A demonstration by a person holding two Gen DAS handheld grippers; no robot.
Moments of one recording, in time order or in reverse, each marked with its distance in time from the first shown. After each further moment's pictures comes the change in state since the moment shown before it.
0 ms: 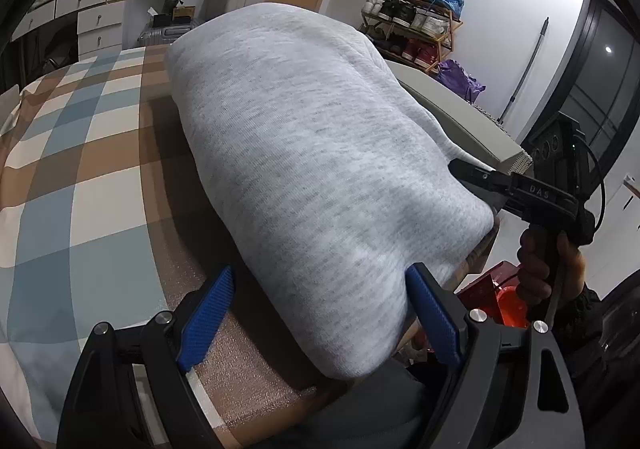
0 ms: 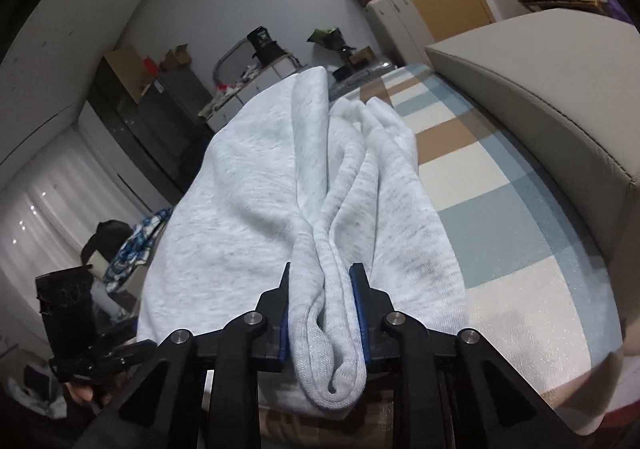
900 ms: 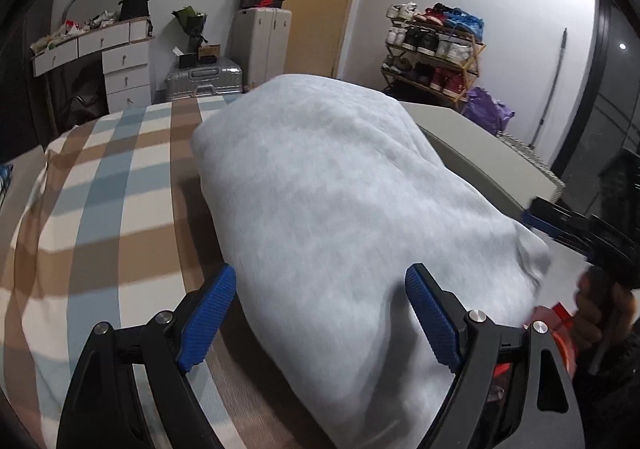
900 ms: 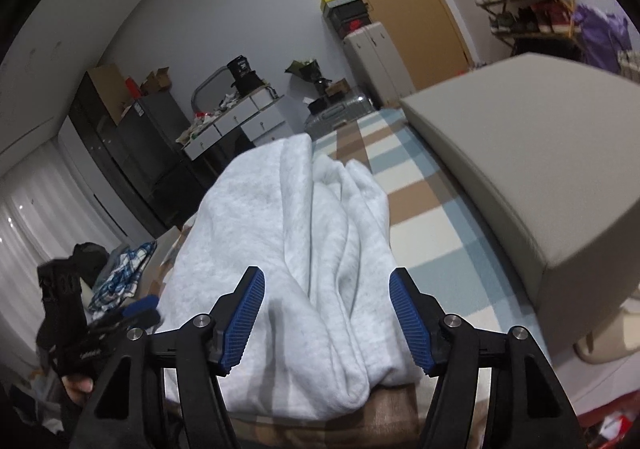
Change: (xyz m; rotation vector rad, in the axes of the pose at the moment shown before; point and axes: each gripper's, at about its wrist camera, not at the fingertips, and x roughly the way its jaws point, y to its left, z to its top) left arm 0.008 0.009 0.062 0.022 -0.118 0.149; right arm -0.035 0.024 0.033 -0.045 -0.122 -0.156
